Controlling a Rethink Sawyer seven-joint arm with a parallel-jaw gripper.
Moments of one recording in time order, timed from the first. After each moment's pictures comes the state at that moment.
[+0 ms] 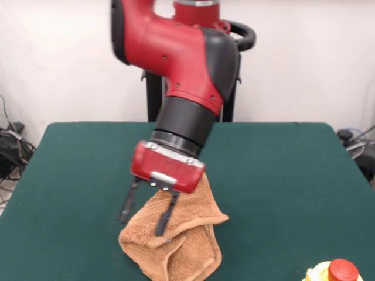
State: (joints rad) arm -0.12 -0.39 -0.25 1.62 0.08 -0.43 1.59
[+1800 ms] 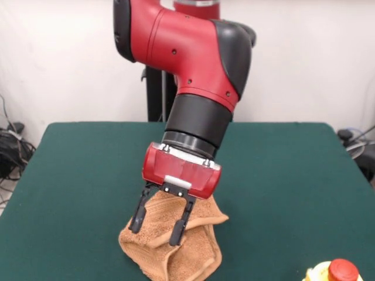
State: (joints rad) arm -0.09 -0.42 -0.24 1.56 0.08 -0.31 1.59
